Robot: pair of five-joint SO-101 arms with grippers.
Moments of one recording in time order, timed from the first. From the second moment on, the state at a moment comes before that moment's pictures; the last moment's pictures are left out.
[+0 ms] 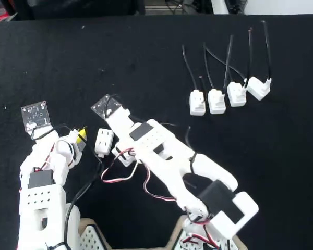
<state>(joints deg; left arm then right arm) -15.0 -65.5 81.4 35.5 4.3 -40.2 0.8 37.0 47.3 4.1</state>
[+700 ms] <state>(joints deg) -15.0 -65.5 81.4 35.5 4.3 -37.2 0.5 34.9 47.5 5.8</state>
